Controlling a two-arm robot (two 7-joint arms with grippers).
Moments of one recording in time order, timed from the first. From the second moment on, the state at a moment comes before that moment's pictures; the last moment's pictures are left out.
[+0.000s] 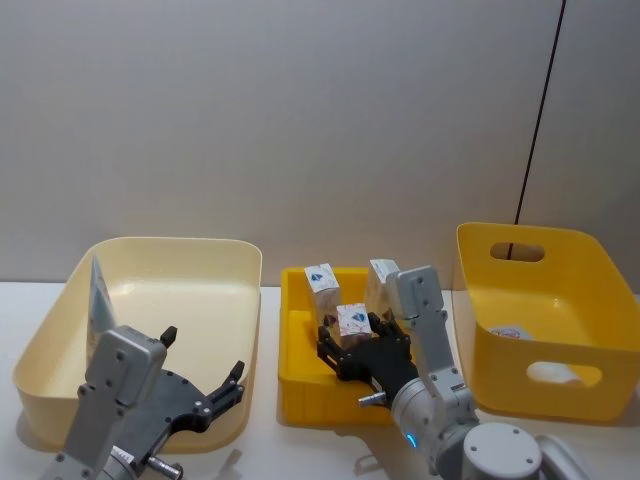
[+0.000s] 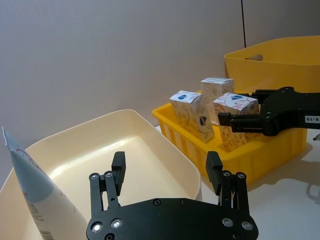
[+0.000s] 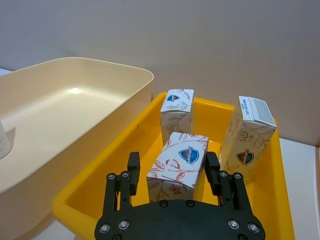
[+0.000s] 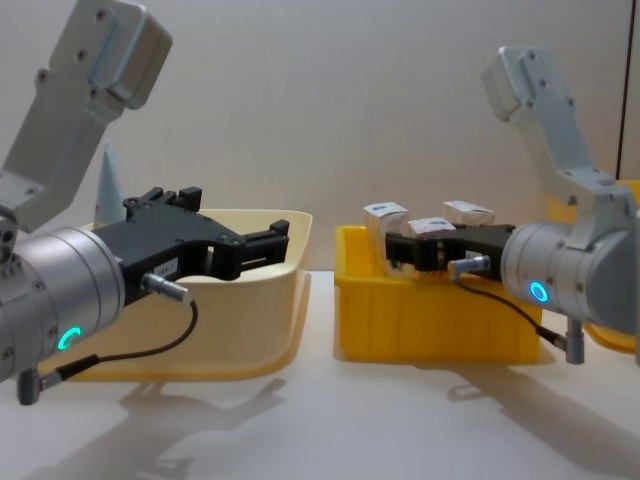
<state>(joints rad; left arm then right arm) -0.24 0.38 0.45 -1.63 -0.20 0.01 -0.01 0.46 0.08 -0.36 -1.22 0.15 0.18 0.07</state>
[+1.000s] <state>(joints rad) -0.24 0.38 0.45 -1.63 -0.20 0.01 -0.01 0.45 0.09 -0.31 -1.30 0.16 0.09 0.09</state>
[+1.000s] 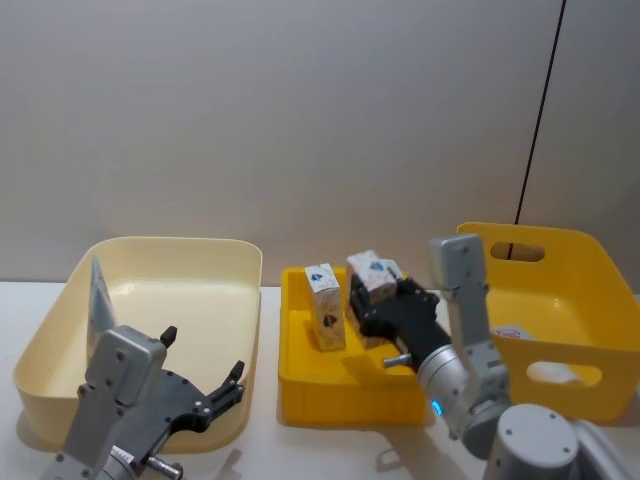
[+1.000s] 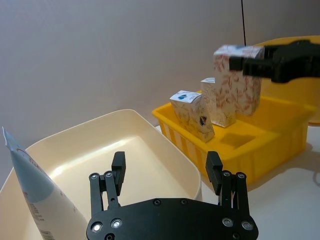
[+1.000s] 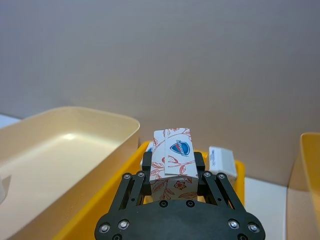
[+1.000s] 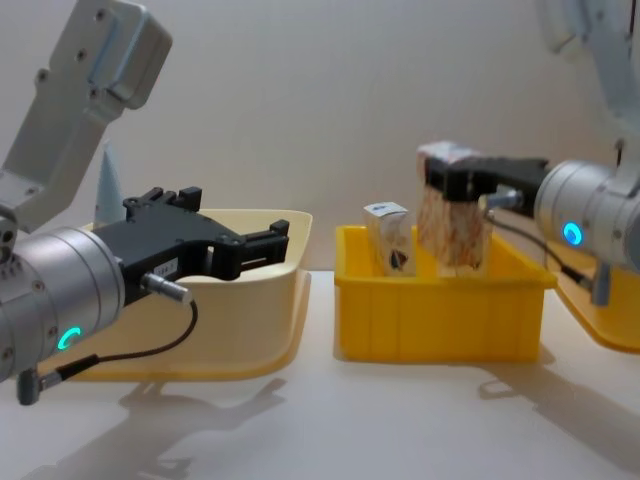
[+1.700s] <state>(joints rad) -0.24 0.38 0.45 -1.63 -0.20 0.01 -0.01 0.45 0.14 -0.15 -1.46 0.17 -0.03 0.04</state>
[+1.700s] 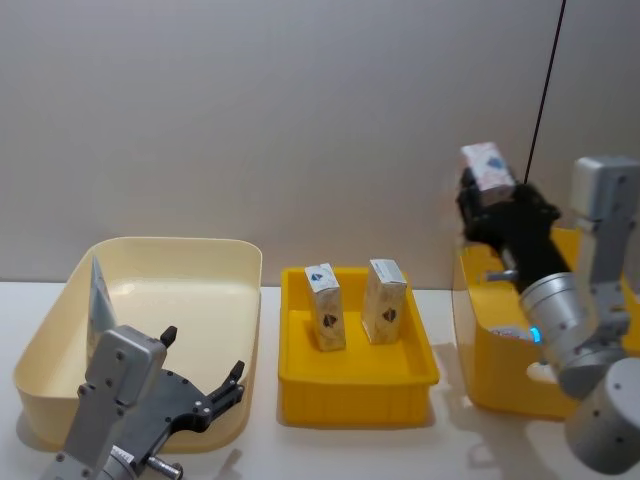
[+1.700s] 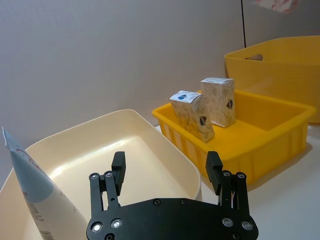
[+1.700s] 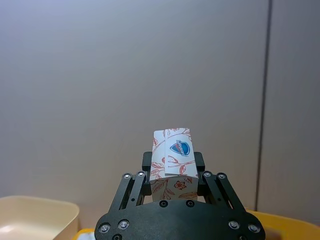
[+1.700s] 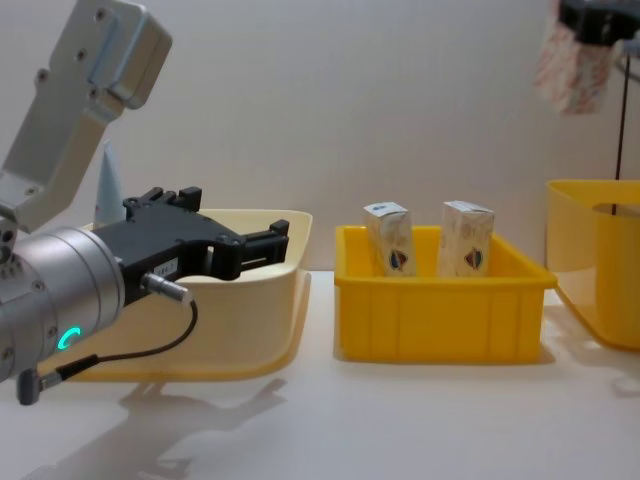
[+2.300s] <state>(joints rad) -0.24 0.38 0.45 -1.63 -0.20 0.01 -0.01 0.37 0.17 -0.03 -1.57 0.15 0.07 -0.05</state>
